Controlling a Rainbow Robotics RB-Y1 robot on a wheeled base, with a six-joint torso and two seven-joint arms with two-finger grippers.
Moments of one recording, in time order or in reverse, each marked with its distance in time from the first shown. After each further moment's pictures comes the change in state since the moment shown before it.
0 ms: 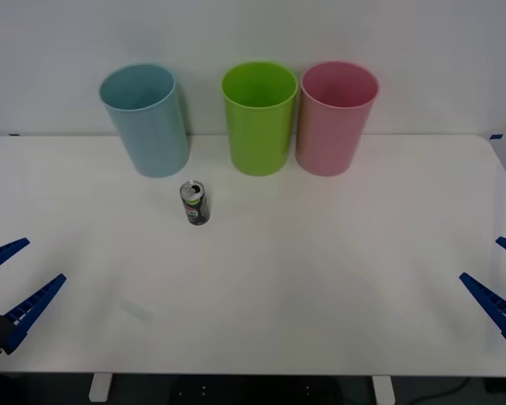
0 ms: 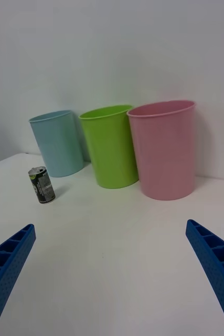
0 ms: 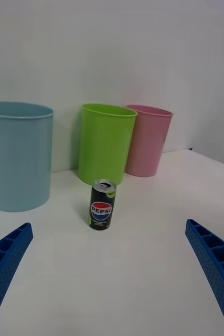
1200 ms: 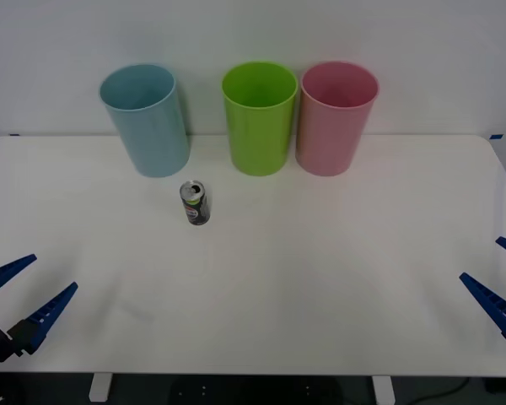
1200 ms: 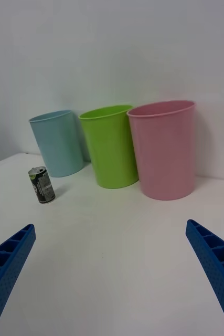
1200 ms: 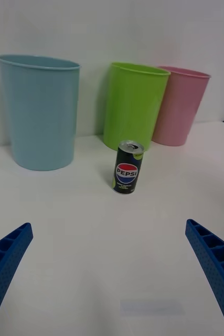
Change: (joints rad) right arm 0.000 0.000 0.000 0.000 0.000 0.000 0.000; left arm 0.030 0.001 -0.088 0.012 -0.085 0.171 -0.032
